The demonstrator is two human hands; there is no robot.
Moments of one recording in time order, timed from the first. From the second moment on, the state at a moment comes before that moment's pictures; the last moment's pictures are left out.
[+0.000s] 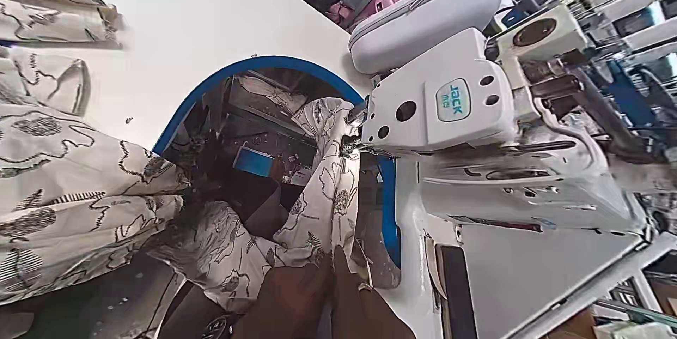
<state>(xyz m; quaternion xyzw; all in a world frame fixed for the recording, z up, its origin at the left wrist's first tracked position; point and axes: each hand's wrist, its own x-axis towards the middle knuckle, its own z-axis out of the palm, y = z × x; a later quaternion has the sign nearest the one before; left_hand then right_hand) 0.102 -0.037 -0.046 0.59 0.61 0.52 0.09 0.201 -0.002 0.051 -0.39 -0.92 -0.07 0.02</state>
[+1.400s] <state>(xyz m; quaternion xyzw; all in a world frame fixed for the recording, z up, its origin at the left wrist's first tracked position) 0.072 0.018 -0.048 0.44 0.57 0.59 0.37 0.223 0.067 0.061 -0.39 -0.91 0.08 -0.13</state>
